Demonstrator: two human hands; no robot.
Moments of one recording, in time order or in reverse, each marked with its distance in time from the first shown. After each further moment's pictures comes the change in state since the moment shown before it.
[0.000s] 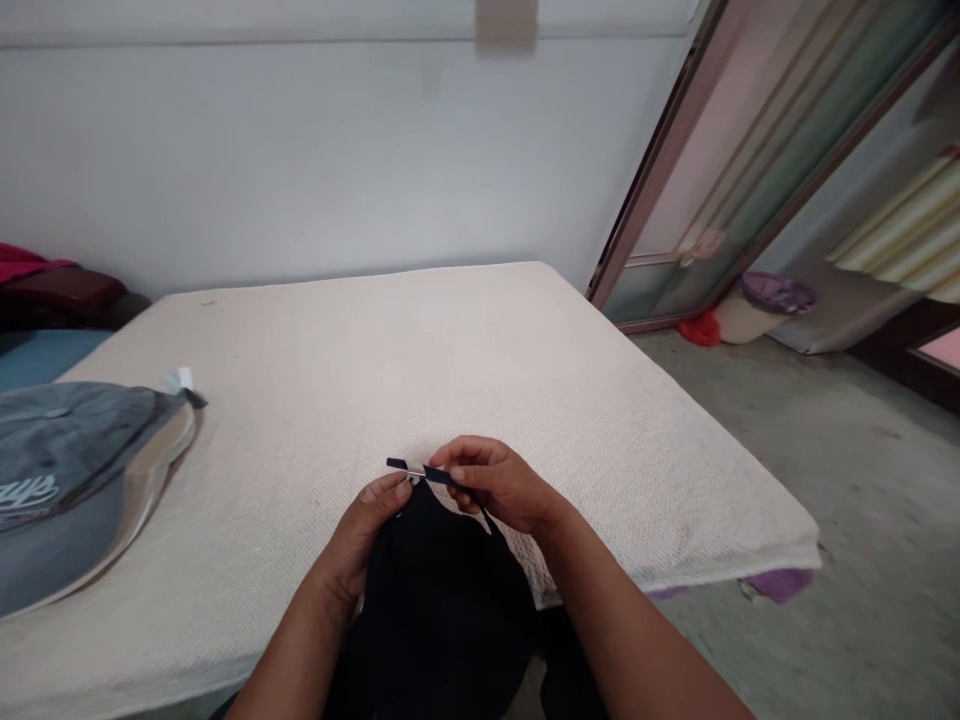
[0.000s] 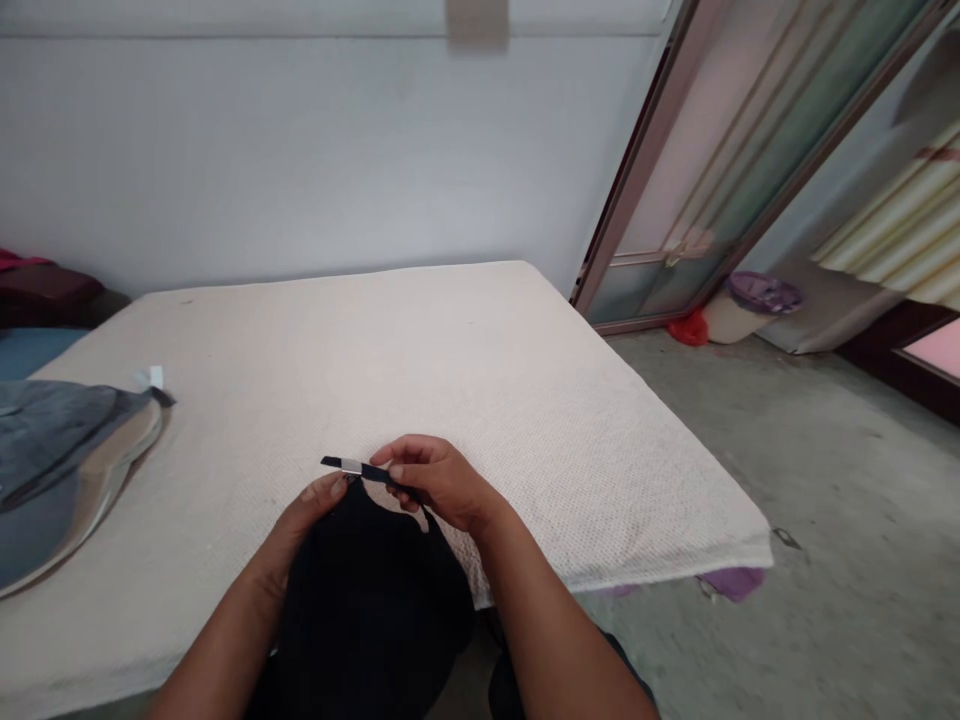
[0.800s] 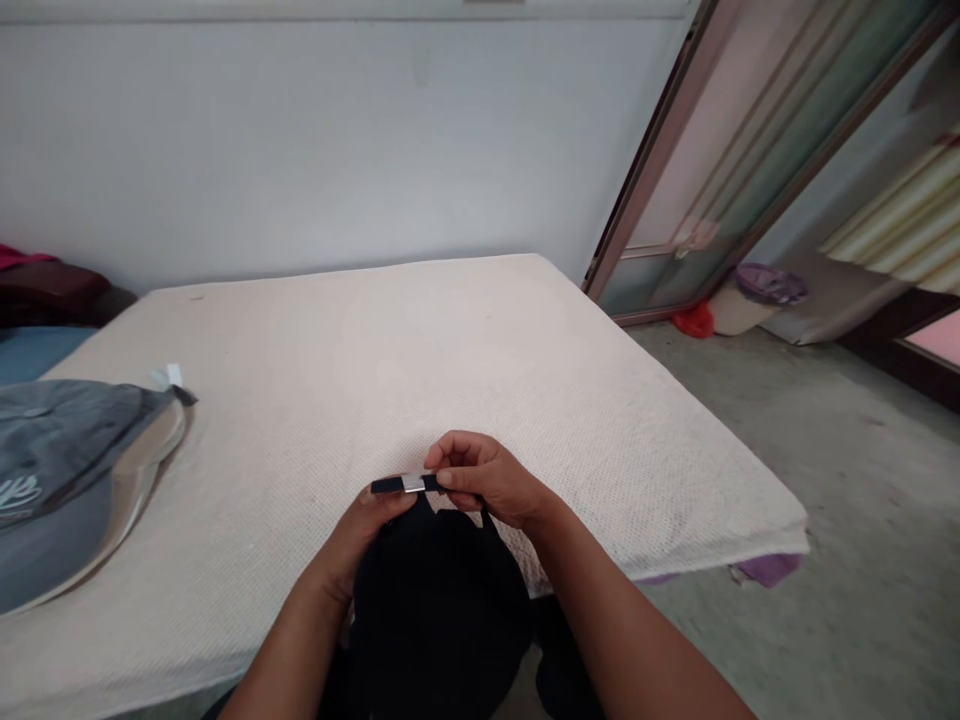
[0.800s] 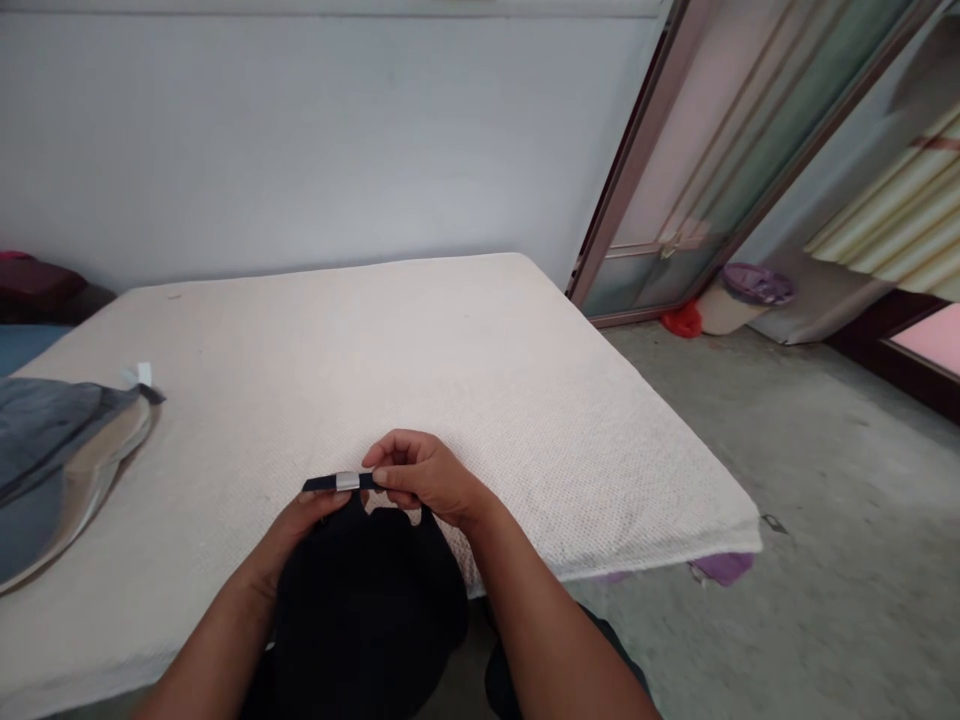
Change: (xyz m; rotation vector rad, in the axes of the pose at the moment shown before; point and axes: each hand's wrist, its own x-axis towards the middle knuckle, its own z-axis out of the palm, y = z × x) left_hand -0.004 0.004 0.005 0.139 0.140 -0.017; right_hand 0.001 -0.001 0.006 -0.023 -0.064 -0.048
